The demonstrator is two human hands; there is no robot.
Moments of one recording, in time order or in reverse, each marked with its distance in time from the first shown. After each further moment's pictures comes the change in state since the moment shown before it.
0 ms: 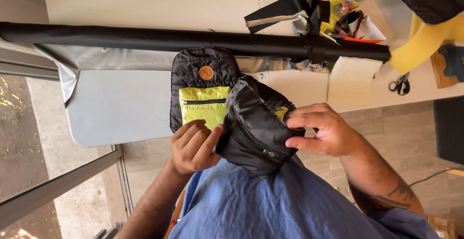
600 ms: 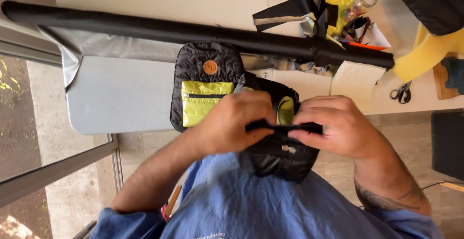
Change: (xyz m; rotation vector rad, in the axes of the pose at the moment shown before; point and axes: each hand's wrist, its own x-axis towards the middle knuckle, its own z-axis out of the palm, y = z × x) left_hand 0.107 0.005 0.027 -0.807 -0.373 -0.467; right_hand 0.028 -0.052 -0.006 -0.391 -0.104 -0.010
